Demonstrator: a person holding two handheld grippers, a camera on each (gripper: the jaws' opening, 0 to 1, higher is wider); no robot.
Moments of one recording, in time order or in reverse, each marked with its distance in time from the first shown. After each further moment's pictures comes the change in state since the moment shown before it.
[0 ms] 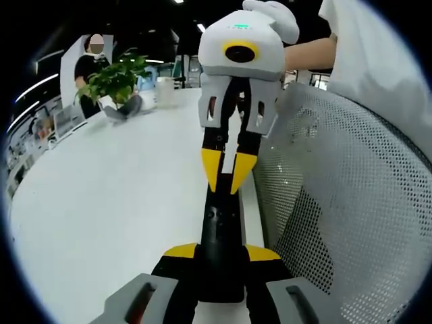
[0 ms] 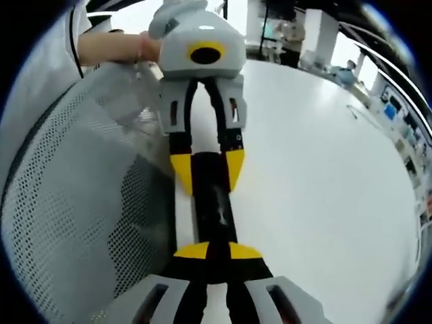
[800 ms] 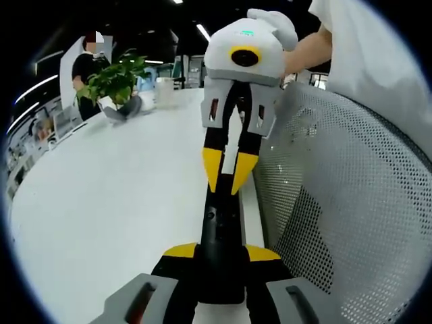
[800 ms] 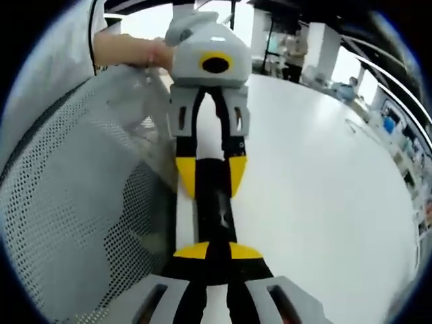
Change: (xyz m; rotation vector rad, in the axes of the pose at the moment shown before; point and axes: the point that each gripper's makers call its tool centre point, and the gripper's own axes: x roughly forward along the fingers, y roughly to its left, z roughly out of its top) left arm 0.000 0.001 0.000 0.004 -0.002 0.003; right arm -0.003 0.002 -0.001 -0.048 -0.174 -0.046
